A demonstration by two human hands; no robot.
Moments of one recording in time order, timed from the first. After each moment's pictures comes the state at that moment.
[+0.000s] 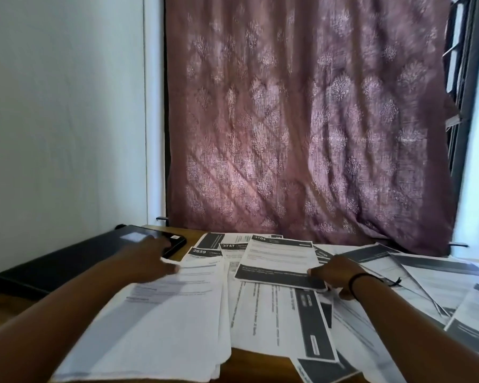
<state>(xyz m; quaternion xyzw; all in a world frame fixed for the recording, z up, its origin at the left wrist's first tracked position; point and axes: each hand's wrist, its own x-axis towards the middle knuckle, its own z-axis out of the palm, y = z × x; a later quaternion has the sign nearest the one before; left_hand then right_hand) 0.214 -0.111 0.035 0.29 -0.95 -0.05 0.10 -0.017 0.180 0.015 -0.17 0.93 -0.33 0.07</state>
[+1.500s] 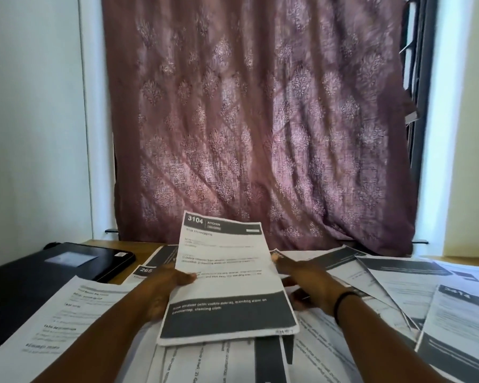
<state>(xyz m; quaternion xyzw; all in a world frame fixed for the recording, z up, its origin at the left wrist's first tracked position) 0.060 -0.074 -0.019 0.13 -0.59 -0.79 0.10 -0.067 0.183 0.001 -0.20 0.76 -0.58 0.20</state>
